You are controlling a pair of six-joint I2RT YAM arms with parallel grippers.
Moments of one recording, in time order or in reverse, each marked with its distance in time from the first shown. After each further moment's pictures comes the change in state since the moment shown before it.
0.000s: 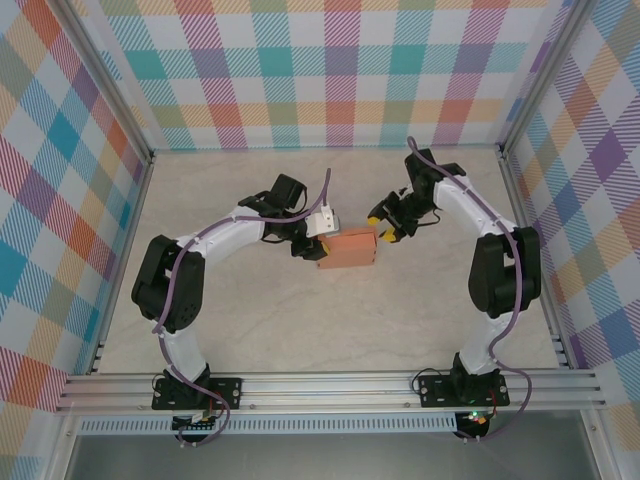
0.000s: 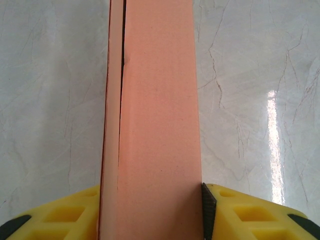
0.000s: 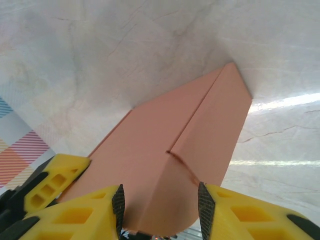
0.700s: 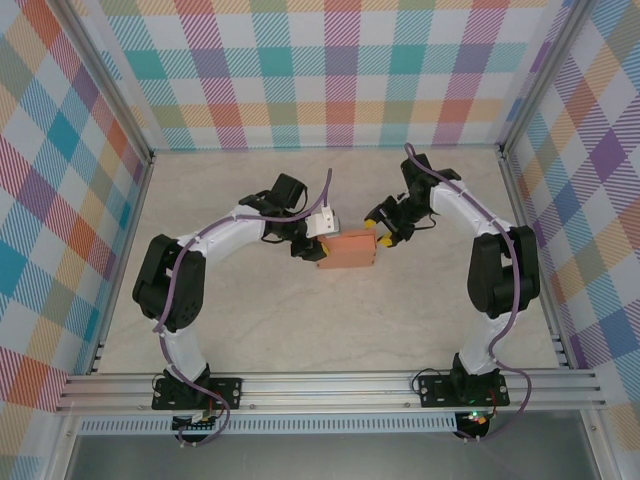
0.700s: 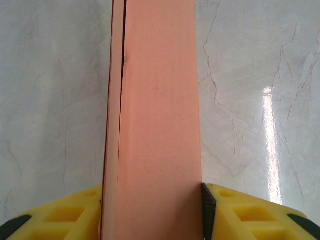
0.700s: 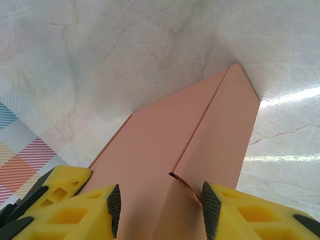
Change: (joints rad) left arm 0.000 0.010 0.019 -0.037 0.004 0.024; right arm 0.018 -0.001 -0.043 0.066 -0.017 0.094
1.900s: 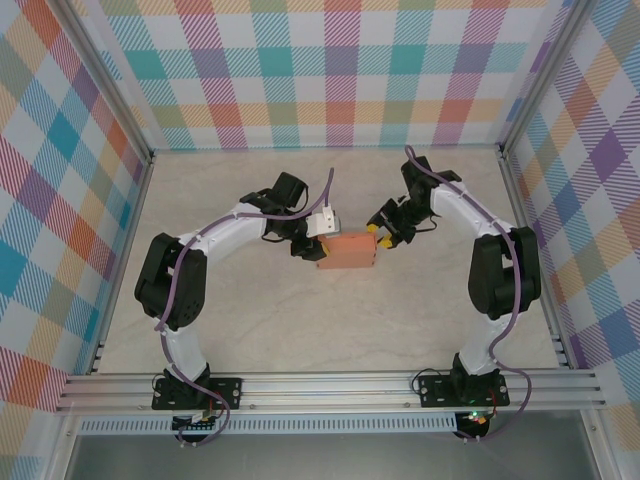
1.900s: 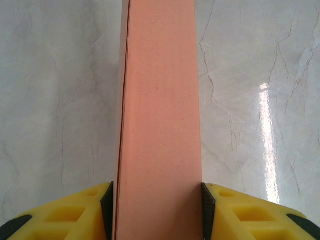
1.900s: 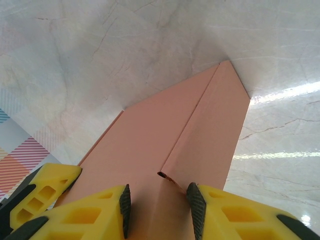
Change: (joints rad) left arm 0.000 0.014 0.026 -0.036 0.002 0.019; right arm 0.000 -0.011 -0.021 -0.011 0.011 -0.019
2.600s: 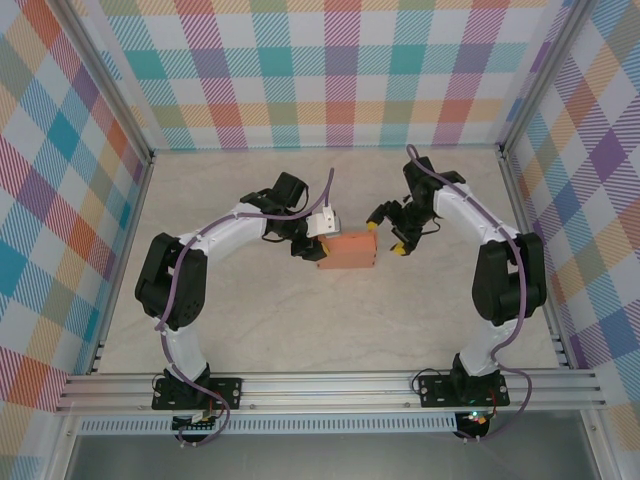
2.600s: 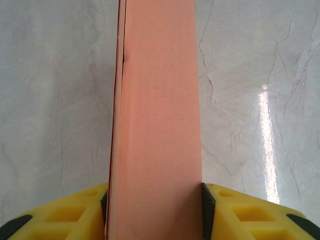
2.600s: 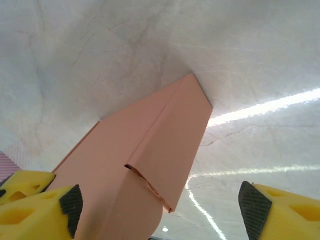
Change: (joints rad) left arm 0.000 0.001 0.000 0.001 0.005 0.003; right arm 0.002 -0.051 -0.011 -0.065 0.127 -0.042
